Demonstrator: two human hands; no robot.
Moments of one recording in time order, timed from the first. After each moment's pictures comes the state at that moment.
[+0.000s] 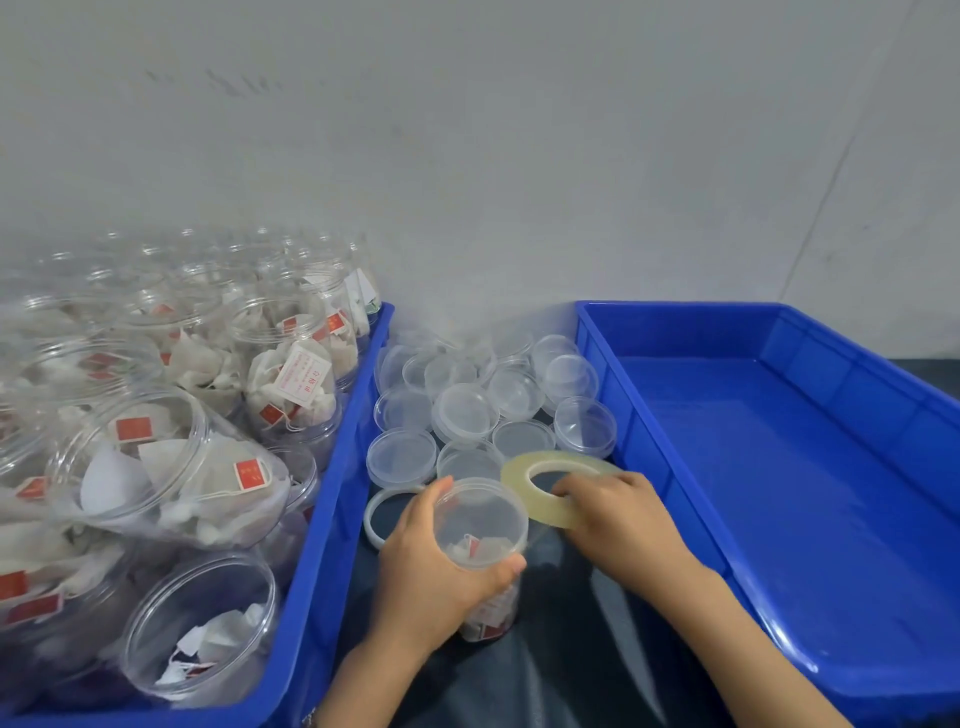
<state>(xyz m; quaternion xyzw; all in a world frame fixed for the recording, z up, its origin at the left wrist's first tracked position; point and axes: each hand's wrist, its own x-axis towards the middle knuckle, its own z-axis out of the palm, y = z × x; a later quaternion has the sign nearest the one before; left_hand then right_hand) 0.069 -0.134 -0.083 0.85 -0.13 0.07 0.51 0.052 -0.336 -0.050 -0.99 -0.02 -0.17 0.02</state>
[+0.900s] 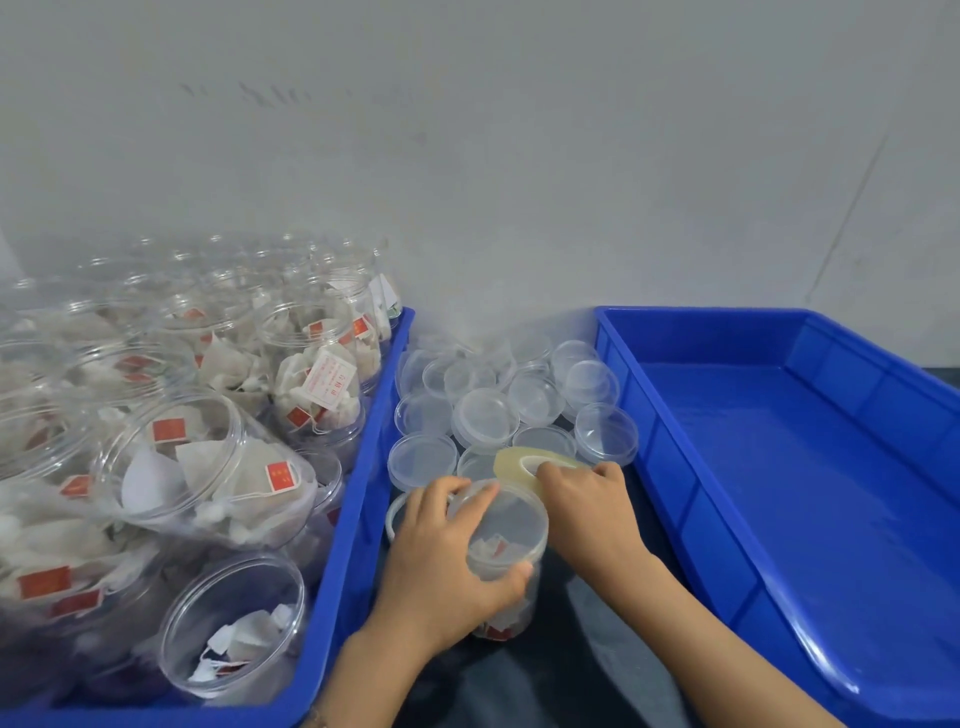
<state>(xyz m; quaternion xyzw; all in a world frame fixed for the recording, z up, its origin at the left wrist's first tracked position) 0.074 -0.122 -0.062 0.91 -0.25 0.08 0.33 0.085 -0.298 -0.058 -0.99 0.01 -0.16 -0.02</state>
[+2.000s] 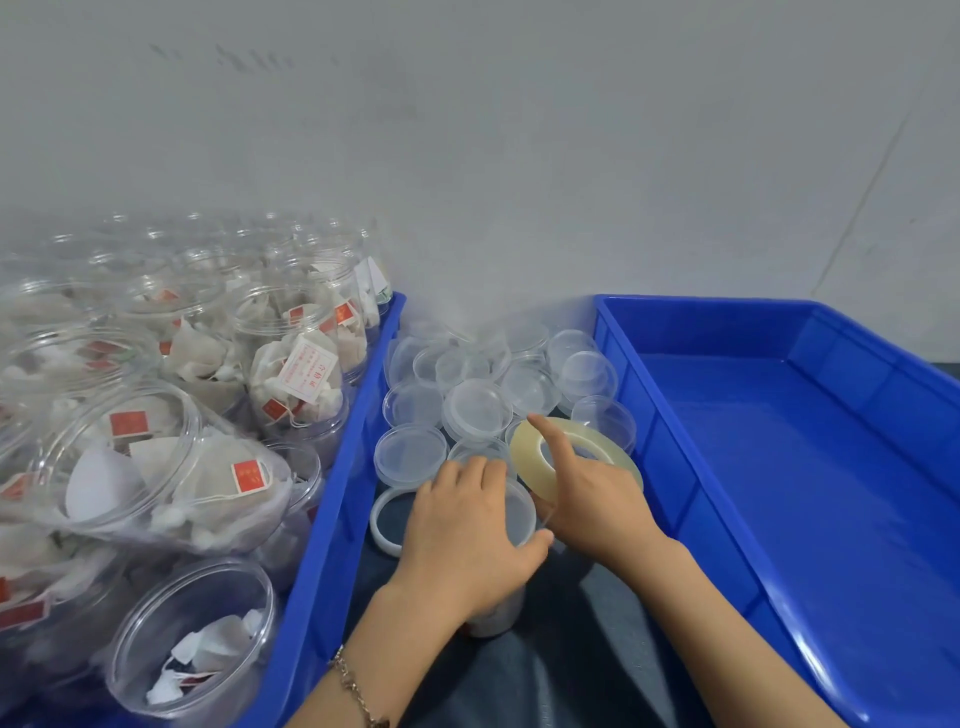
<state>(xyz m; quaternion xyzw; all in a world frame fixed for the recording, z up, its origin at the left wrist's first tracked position) 0.095 -0.162 -0.048 0.95 -0.25 0.10 0.13 0.096 -0.322 -0.060 -0.98 -0.03 -0.18 0.11</state>
